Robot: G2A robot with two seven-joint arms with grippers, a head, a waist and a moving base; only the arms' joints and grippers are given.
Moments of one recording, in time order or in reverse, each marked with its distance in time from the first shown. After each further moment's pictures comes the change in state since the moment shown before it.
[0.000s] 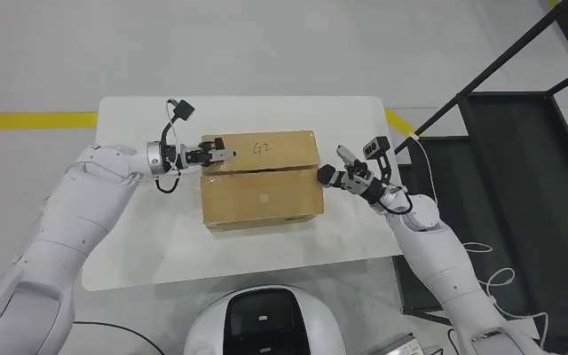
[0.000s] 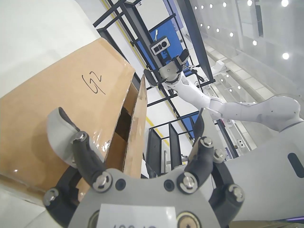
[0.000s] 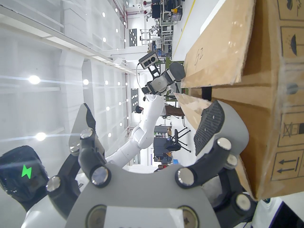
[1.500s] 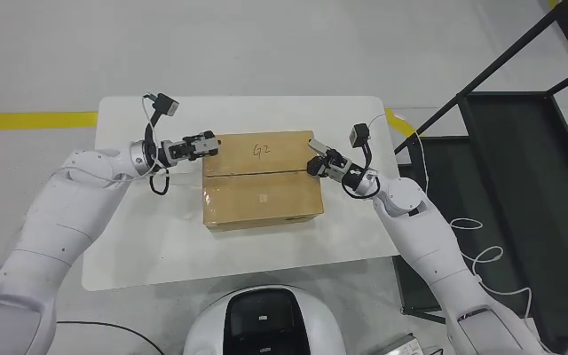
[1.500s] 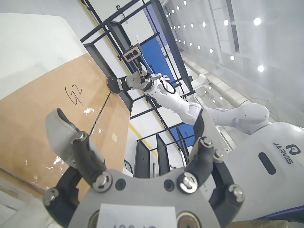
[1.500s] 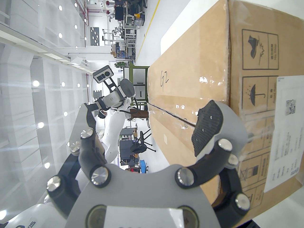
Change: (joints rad) left arm 0.060 0.088 -0.028 -0.121 -0.164 0.020 0.079; right arm 0.131 -0.033 -0.087 0.063 -0.281 0.113 -0.154
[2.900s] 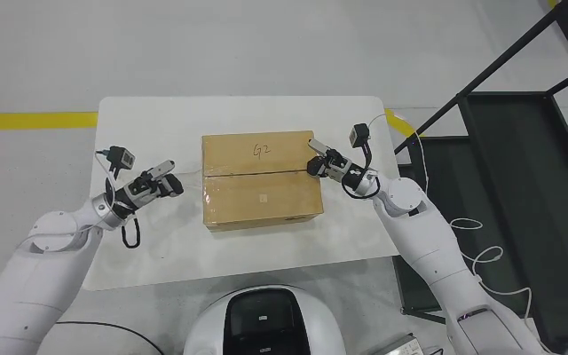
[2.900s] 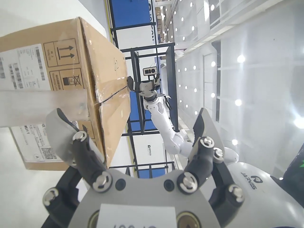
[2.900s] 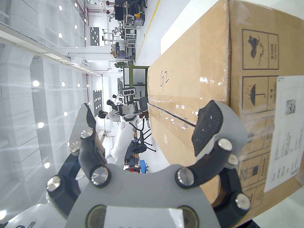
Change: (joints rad) left arm 0.522 0.145 -0.394 -0.284 -0.066 0.354 0.097; right arm 0.000 0.000 0.000 0.000 0.000 0.000 0.000
